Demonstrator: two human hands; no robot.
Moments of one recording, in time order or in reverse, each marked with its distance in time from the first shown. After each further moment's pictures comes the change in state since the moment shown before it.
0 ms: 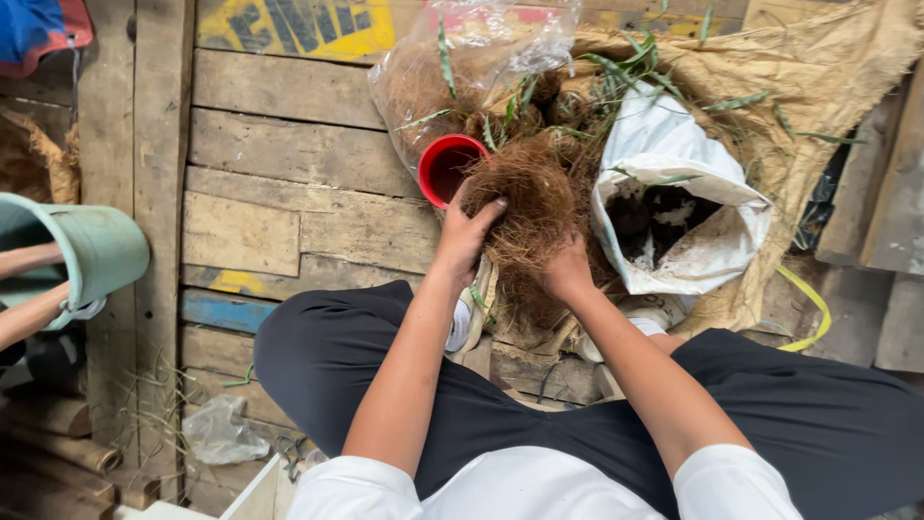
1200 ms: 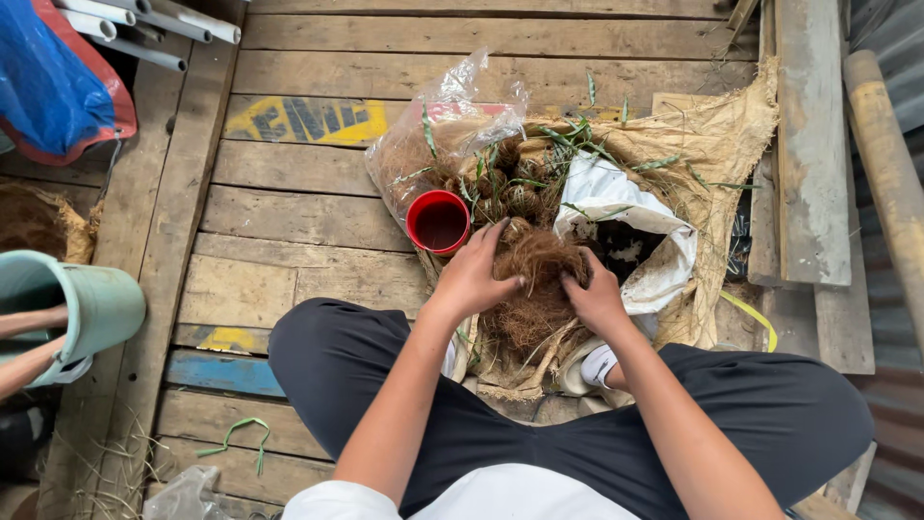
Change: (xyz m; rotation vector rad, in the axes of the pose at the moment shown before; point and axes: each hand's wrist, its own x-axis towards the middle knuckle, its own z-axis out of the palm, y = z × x) left_hand -0.068 0.040 0.040 1.316 -0.293 0.378; right_hand -0.083 0.026 -0.100 0.870 0.371 0.343
